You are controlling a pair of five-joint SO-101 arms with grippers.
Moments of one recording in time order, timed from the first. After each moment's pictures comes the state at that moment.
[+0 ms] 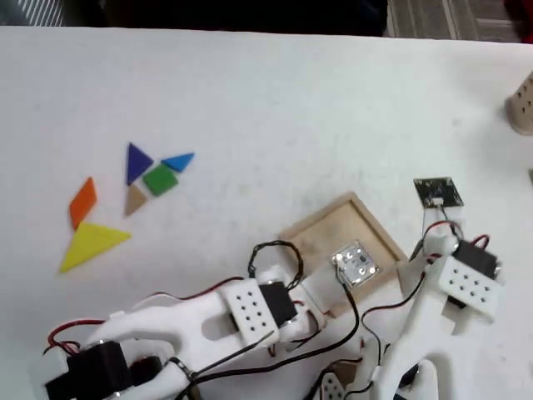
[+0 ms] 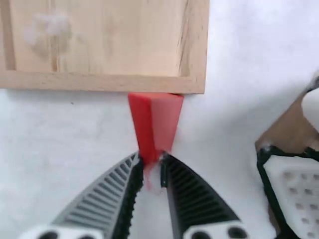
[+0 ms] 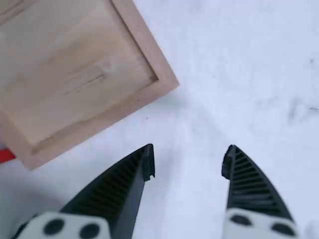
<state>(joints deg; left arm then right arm) 60.4 -11.6 48.1 51.8 9.5 27.7 -39.6 52.2 74.8 40.4</state>
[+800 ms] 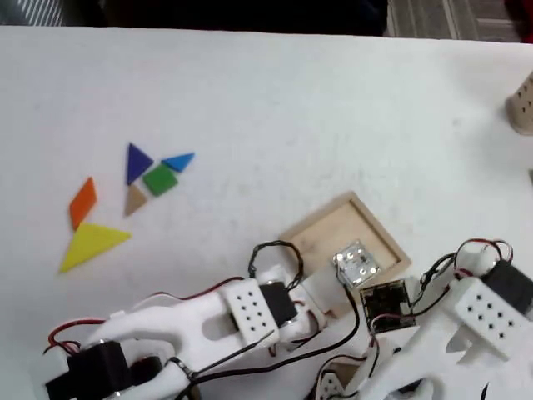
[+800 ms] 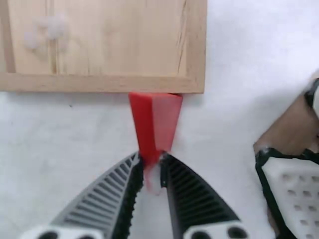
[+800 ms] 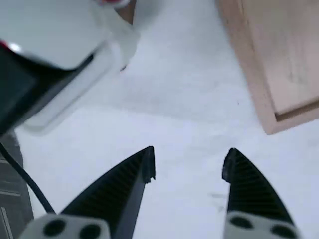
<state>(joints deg) 60.4 -11.6 48.1 51.3 9.5 39.3 -49.4 45.3 97.4 143.6</state>
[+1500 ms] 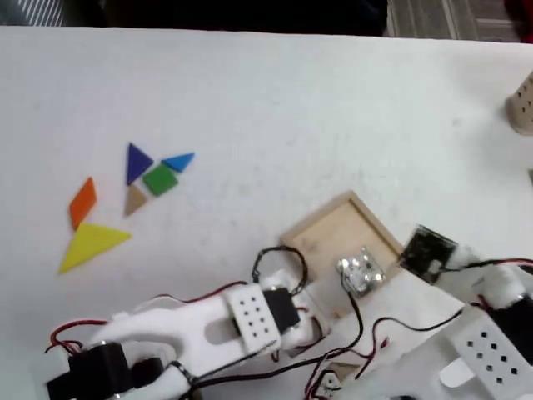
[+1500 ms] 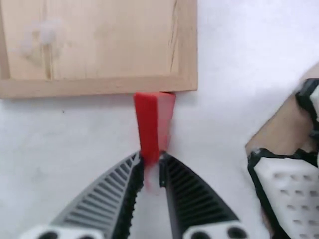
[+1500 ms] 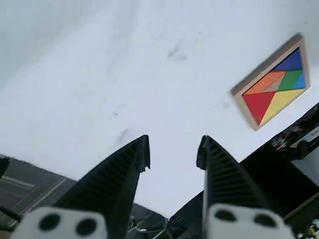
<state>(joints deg) 62.4 -11.6 48.2 50.4 9.5 54.1 -55.6 33.6 91.1 111.8</state>
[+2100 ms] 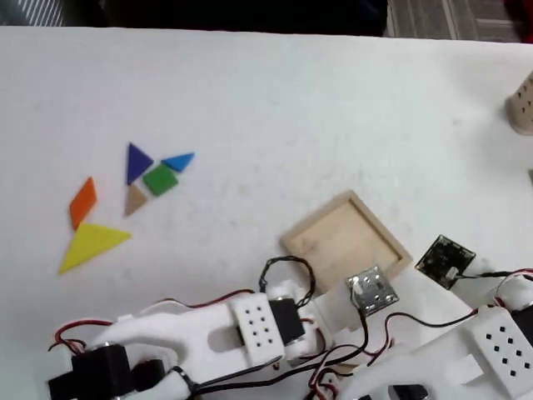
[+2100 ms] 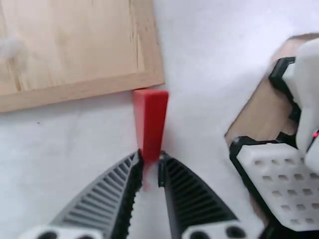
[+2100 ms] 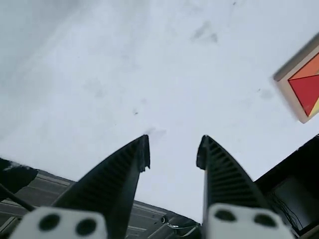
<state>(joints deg) 65.9 -11.6 48.2 50.3 6.4 59.5 -52.2 44.5 79.9 112.4</state>
